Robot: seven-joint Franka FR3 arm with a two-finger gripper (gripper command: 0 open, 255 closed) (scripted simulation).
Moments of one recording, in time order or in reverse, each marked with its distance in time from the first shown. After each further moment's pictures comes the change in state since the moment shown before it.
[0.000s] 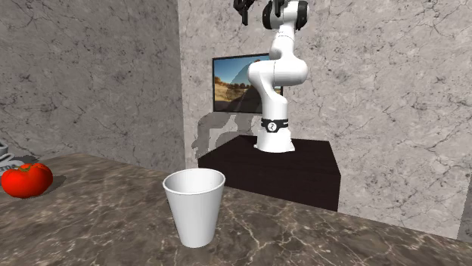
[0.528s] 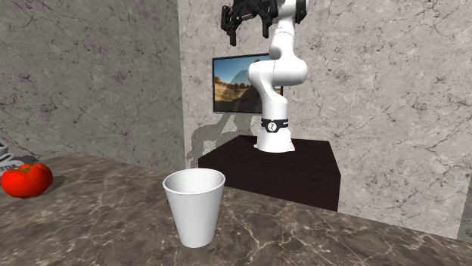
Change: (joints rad) arm -0.012 0.112 -0.046 -0.088 0.006 0.201 -0.045
